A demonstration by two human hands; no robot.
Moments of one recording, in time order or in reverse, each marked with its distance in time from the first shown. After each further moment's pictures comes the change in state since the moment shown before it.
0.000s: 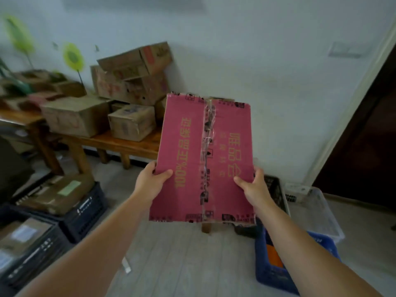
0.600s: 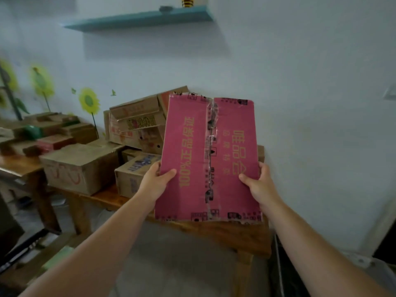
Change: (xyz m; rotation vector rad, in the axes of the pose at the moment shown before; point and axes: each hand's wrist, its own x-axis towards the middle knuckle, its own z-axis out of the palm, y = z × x) left_hand 0.301 0.088 -0.051 -0.187 -0.021 0.132; right_hand 0.277 -0.105 0.158 0.021 -0.021 -0.171
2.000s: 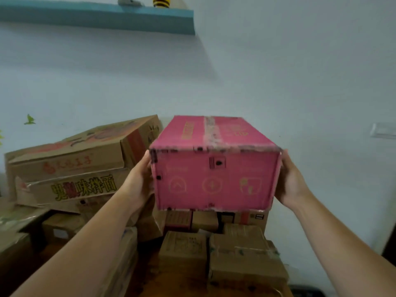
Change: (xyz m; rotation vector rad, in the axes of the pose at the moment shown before) left_hand 0.378 0.062 0.011 -0.450 -0.542 0.028; right_hand 0.281 -0.082 0.058 0.464 -0.073 -0.142
